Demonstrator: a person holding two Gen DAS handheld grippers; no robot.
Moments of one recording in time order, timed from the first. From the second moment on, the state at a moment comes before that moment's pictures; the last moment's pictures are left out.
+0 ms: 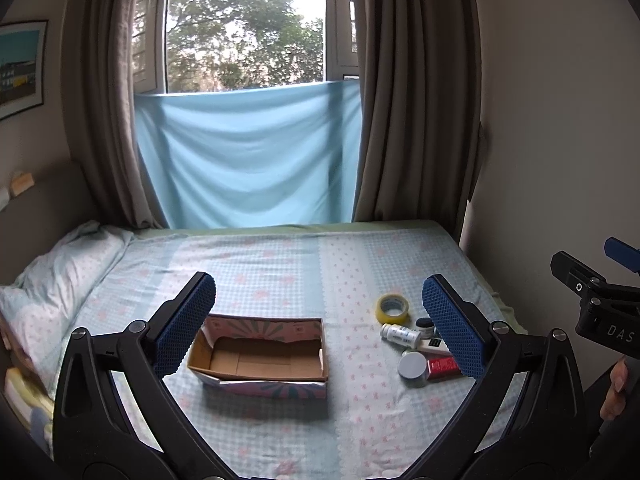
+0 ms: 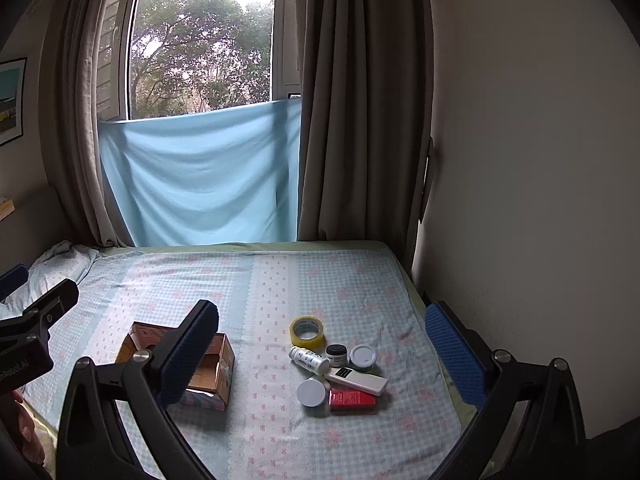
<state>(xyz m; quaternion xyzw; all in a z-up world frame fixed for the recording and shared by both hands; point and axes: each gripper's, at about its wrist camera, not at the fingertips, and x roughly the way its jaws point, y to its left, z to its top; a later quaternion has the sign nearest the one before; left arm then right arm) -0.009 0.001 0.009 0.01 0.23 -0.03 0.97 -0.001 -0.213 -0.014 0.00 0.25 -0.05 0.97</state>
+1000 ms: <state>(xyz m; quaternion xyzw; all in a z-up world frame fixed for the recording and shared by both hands) -0.002 0.011 0.006 0.01 0.22 -0.02 0.97 0.009 -0.211 -0.013 0.00 0.25 -0.05 0.97</state>
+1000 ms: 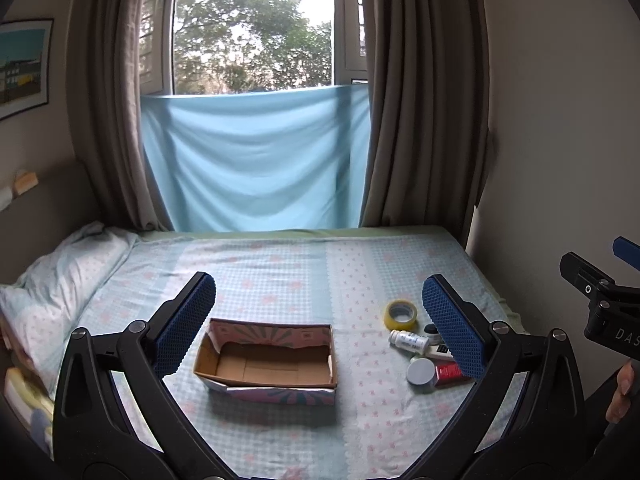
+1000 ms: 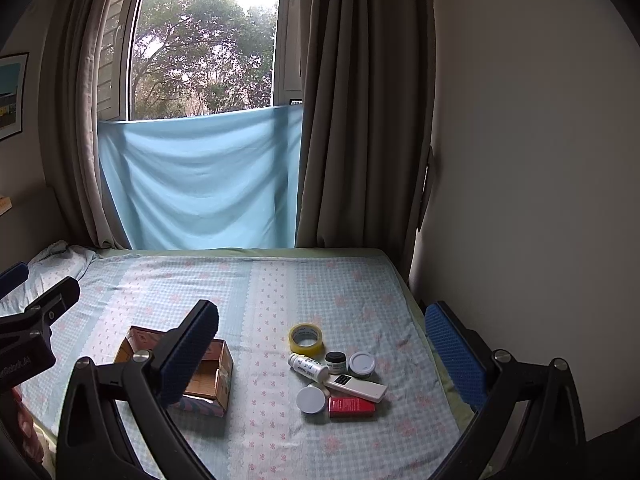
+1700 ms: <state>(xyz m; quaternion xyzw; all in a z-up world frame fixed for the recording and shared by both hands) 0.076 0.003 -0.040 0.02 0.33 -0.10 0.94 0.039 -0.216 -0.048 0.03 0.32 -0.09 0.94</state>
